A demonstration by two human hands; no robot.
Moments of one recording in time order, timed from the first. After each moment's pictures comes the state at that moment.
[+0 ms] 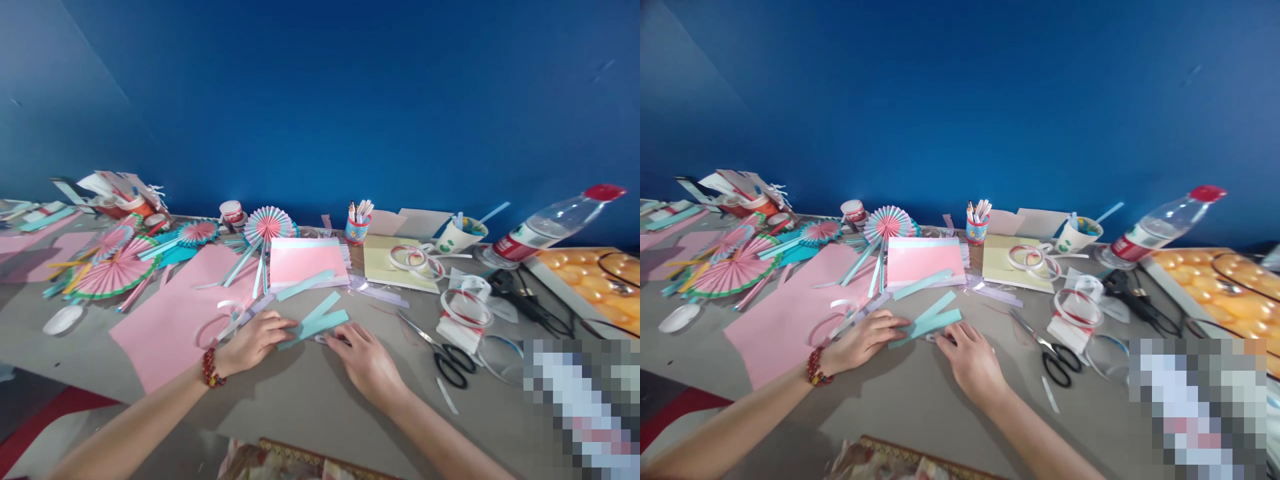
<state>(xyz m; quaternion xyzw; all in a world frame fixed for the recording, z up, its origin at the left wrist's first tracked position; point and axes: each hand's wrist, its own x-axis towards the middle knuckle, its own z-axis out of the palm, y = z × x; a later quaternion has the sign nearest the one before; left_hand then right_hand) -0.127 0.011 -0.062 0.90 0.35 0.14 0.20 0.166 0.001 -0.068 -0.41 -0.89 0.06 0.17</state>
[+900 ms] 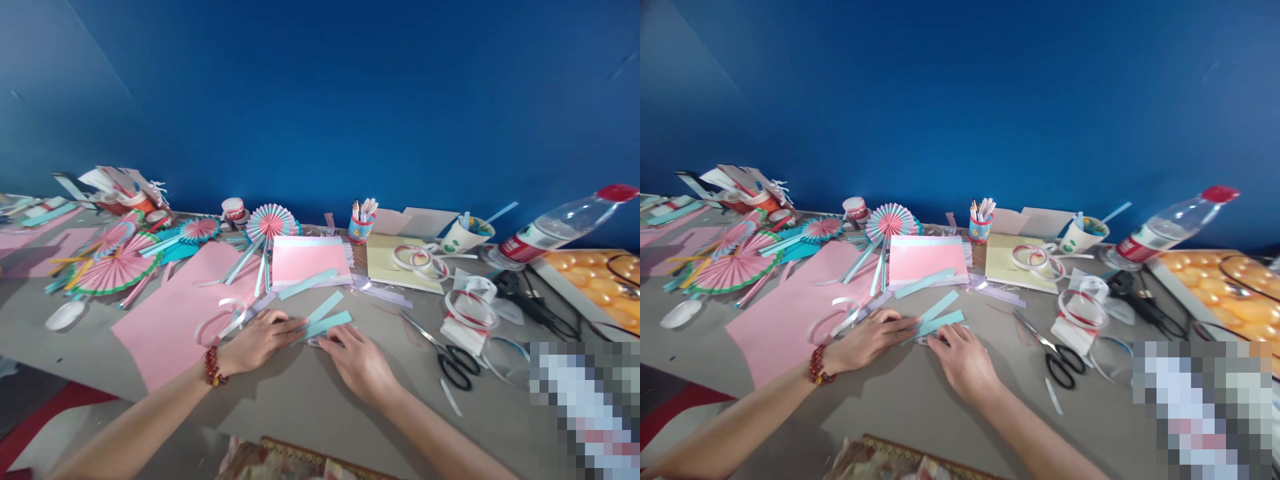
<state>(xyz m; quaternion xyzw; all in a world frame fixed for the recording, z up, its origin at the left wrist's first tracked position) -0.128 0.012 -0.077 0.94 0.31 0.07 0.15 0.155 0.001 -0.079 -0.37 -0.91 0.11 0.16</state>
